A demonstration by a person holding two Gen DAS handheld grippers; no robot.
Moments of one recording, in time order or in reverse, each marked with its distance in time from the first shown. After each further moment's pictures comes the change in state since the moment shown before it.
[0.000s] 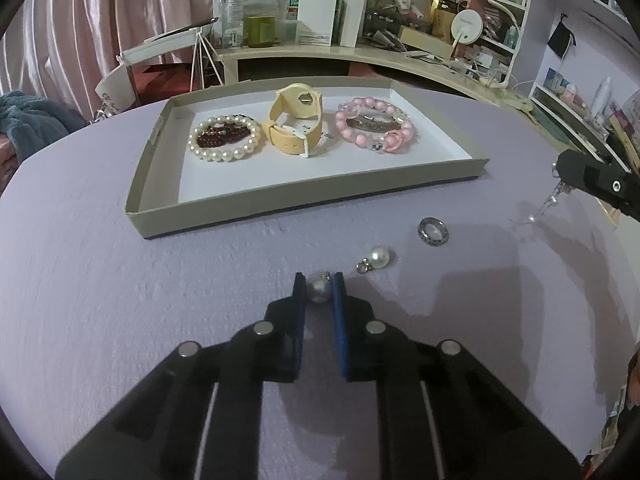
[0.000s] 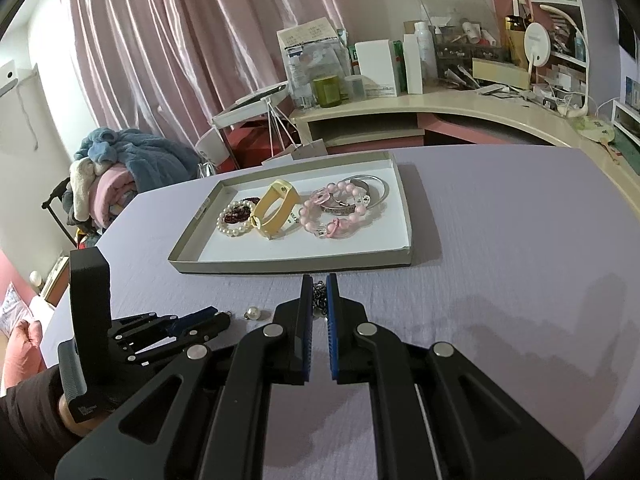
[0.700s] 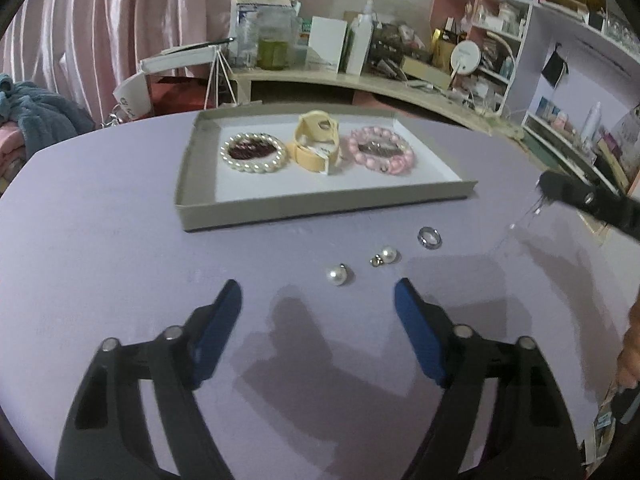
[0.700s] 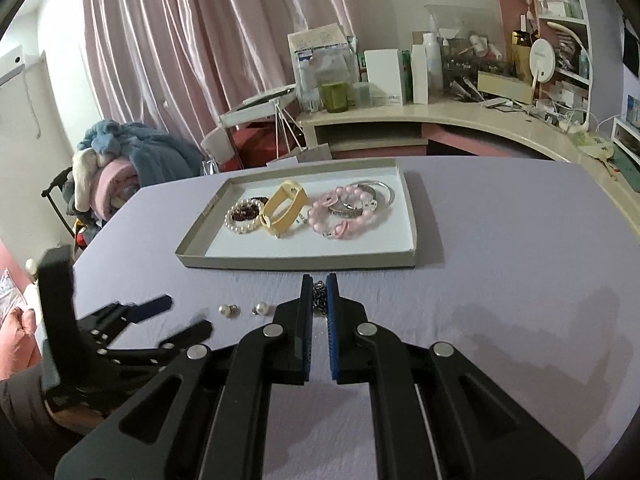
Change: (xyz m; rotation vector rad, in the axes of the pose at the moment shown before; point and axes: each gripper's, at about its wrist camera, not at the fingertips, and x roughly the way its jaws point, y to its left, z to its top) left arm -0.029 0.017 -0.014 -0.037 -0.089 -0.021; right arm -0.007 0.012 -0.002 -0.047 -0.018 -0.012
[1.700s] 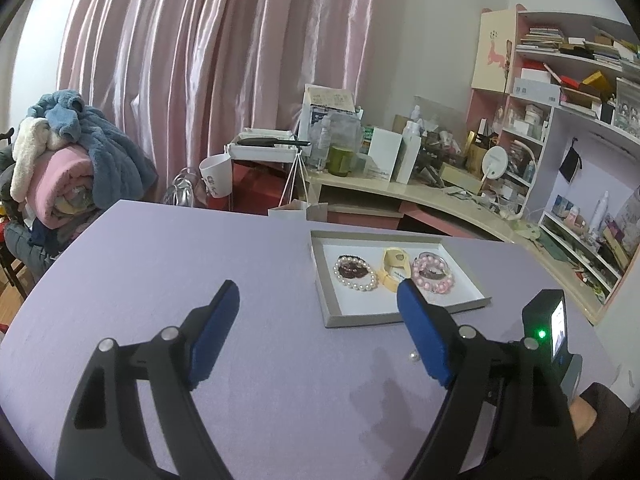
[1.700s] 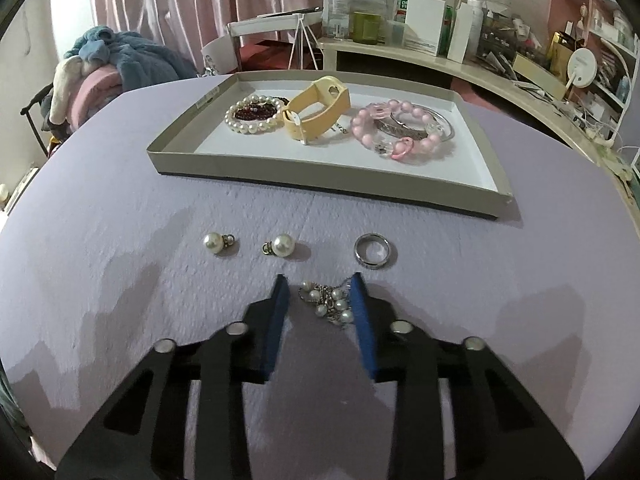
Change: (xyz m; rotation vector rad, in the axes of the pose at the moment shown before) left arm -0.151 0.097 0.028 -0.121 -0.315 0.093; right arm 0.078 0.051 -0.045 -0.173 0.214 -0.103
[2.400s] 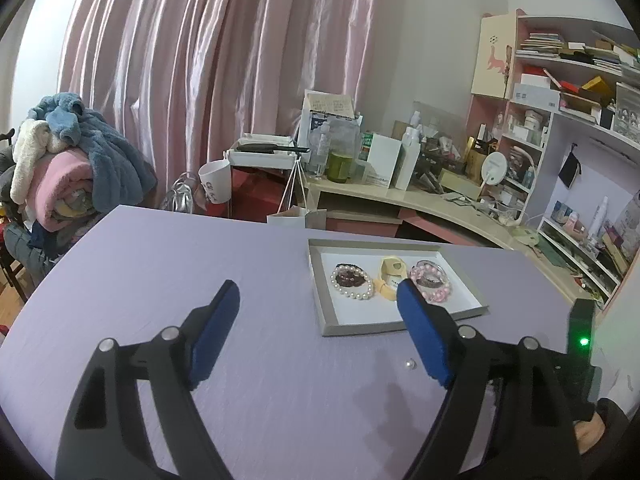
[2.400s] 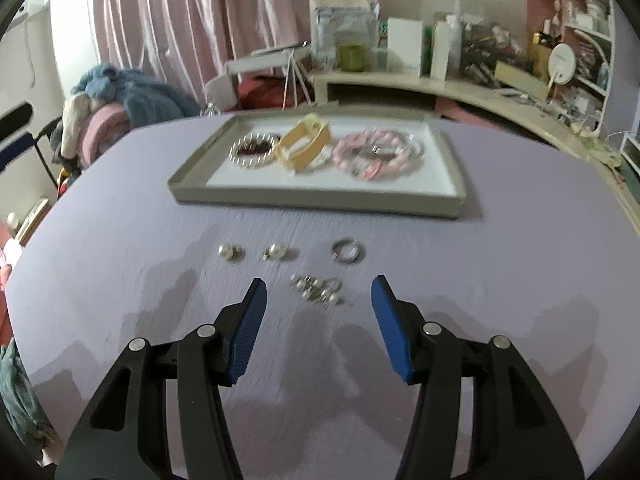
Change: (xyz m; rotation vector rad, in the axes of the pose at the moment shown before) left arm -0.004 -0.005 0.006 -0.005 -0.024 0.000; right arm -0.034 -0.014 -0.008 0.061 -0.087 0.034
